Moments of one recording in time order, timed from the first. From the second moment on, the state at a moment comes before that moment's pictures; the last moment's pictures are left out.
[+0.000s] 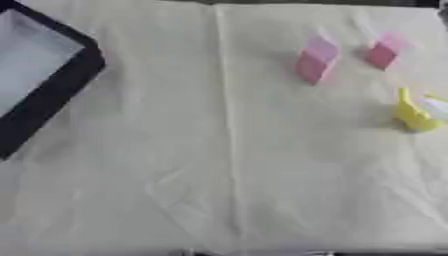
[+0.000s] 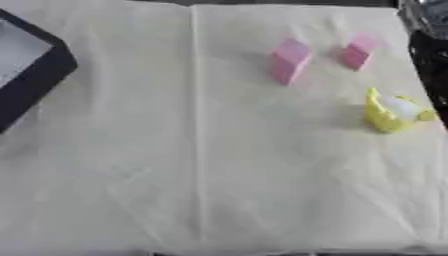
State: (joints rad) left arm -0.79 0.84 0.02 -0.98 0.52 -0.05 0.09; right arm -0.97 -0.72 0.09 -1.01 -0.27 -0.01 0.23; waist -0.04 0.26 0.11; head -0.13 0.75
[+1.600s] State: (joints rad) left arm -0.69 0.89 0.00 -1.14 0.52 0.04 0.15; right arm -1.00 -0.83 0.28 -1.22 0.22 0.06 0.69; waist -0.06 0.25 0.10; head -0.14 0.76
